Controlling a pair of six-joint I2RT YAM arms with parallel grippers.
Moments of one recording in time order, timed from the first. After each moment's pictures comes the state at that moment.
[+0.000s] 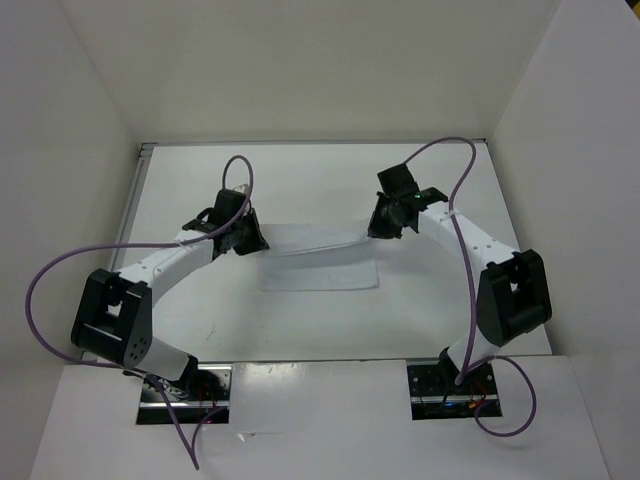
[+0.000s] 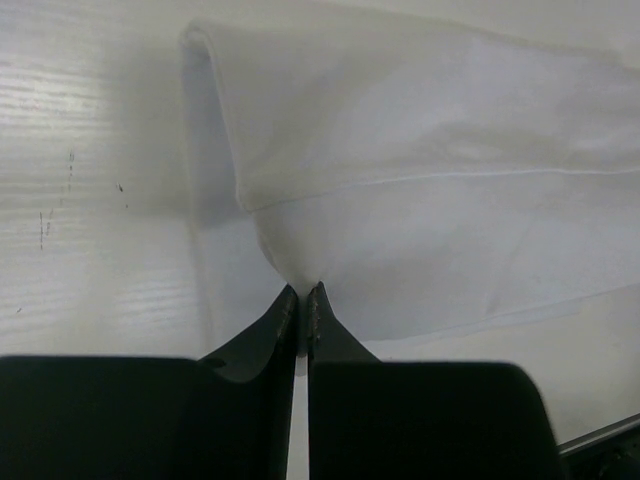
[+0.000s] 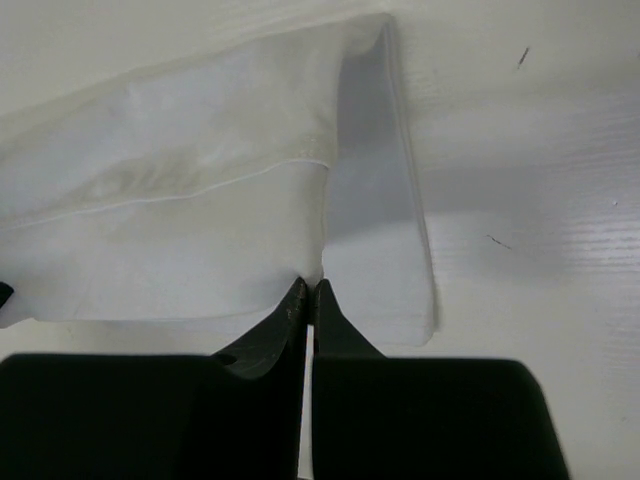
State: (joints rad) left arm -0.33 1.47 0.95 -0.33 0.08 -0.61; right arm 0.39 1.57 1.22 -0.64 0.03 0.70
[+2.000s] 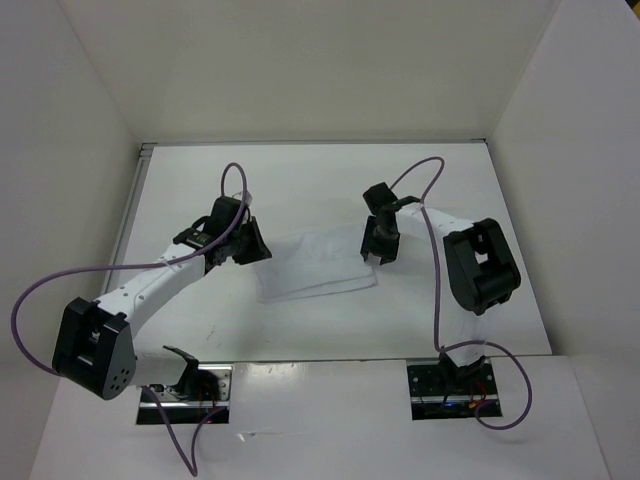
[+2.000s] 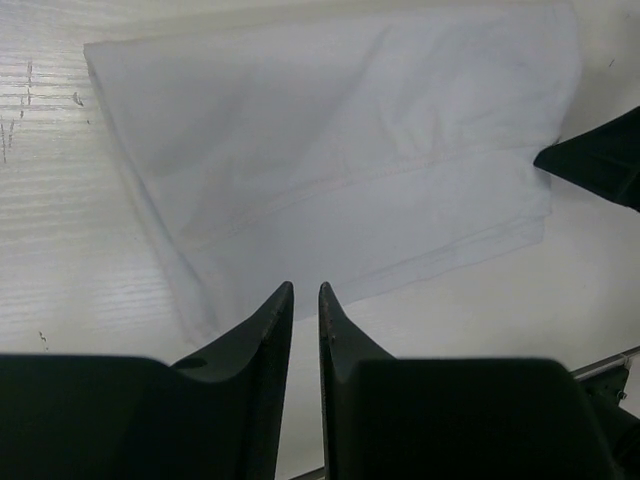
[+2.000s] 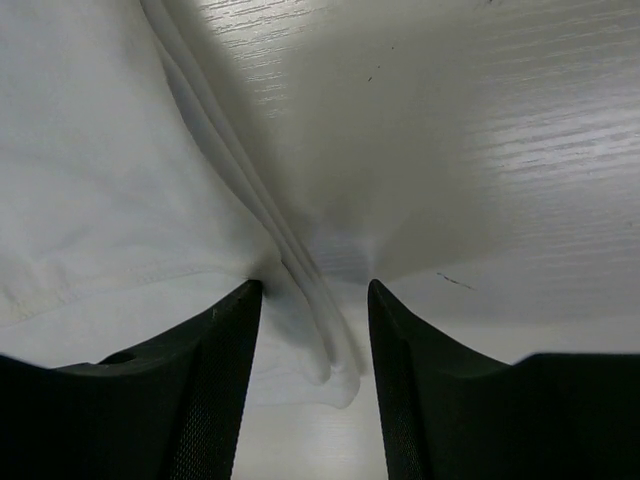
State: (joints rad) left arm -0.40 1.31 0.90 -0.44 0.09 -0.65; right arm 0.41 1.82 1.18 -0.65 0.08 0.66
